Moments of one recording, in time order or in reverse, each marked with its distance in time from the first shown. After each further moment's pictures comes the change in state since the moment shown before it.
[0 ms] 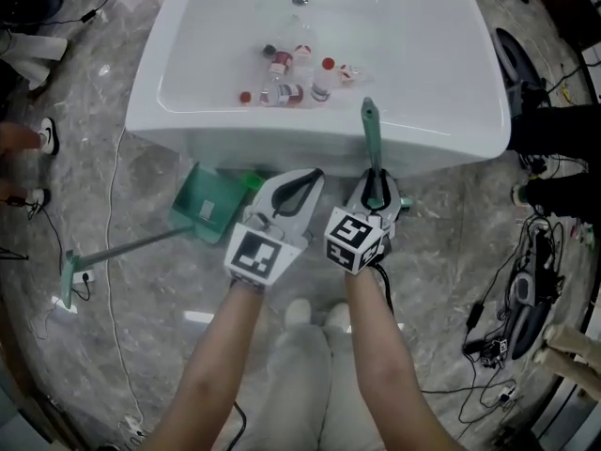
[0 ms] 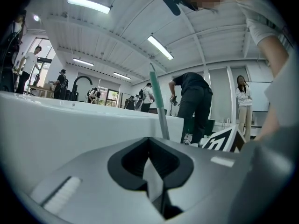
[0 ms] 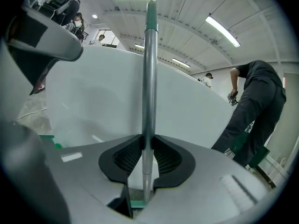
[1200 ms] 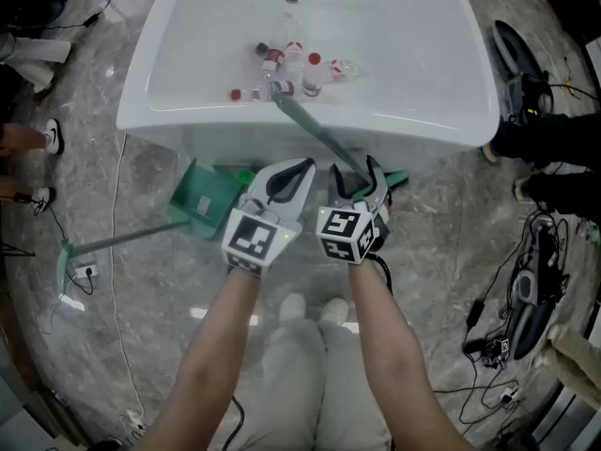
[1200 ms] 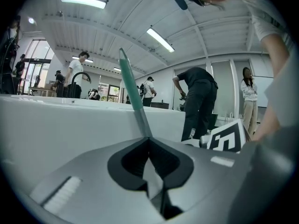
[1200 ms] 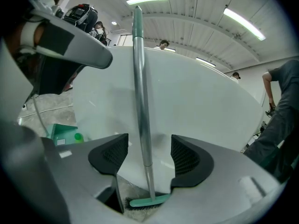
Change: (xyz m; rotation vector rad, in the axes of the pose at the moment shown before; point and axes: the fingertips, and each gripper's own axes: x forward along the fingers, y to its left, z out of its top) left arm 0.022 -0.008 -0.011 0.016 0.072 0.036; right arm 0.006 0.028 -0.005 -0.124 -0.020 0.300
